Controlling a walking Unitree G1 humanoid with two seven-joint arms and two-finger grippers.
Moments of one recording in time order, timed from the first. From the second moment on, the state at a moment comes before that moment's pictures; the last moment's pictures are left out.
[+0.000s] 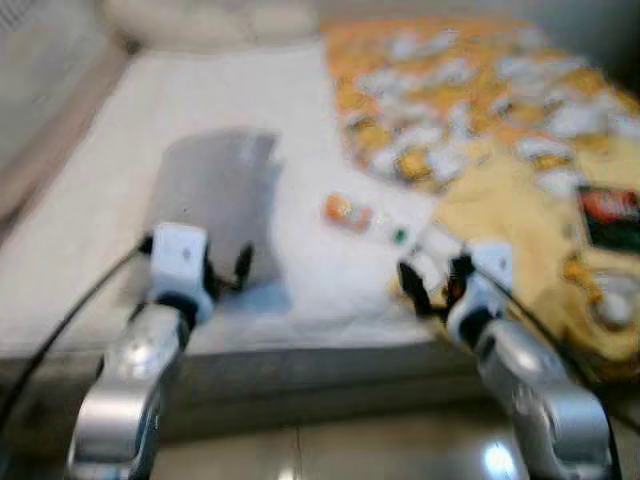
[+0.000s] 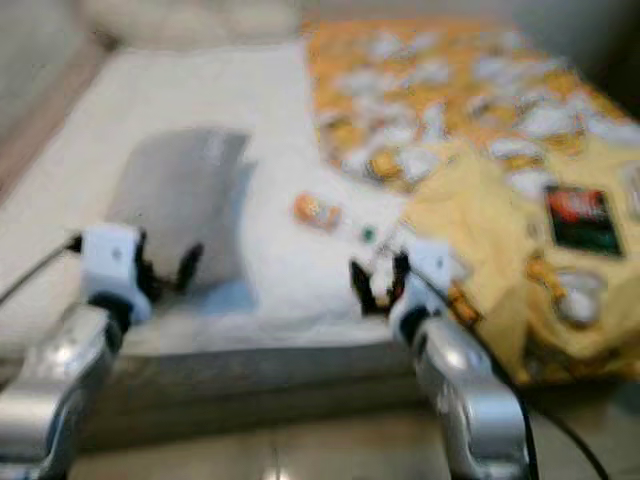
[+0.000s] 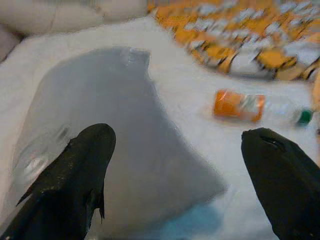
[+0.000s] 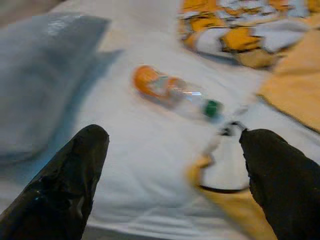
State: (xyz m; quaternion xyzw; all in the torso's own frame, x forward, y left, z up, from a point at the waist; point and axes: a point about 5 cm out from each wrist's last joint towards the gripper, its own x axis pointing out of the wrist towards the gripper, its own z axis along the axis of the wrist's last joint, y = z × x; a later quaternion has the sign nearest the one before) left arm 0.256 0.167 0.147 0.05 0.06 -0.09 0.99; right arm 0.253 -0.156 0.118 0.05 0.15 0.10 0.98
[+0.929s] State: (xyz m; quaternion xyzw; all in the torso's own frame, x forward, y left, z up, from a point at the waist) left arm 0.253 0.167 0.146 0.07 0.06 -0.09 0.99; right arm 0.262 -0.150 0.118 0.03 0.14 0.12 0.98
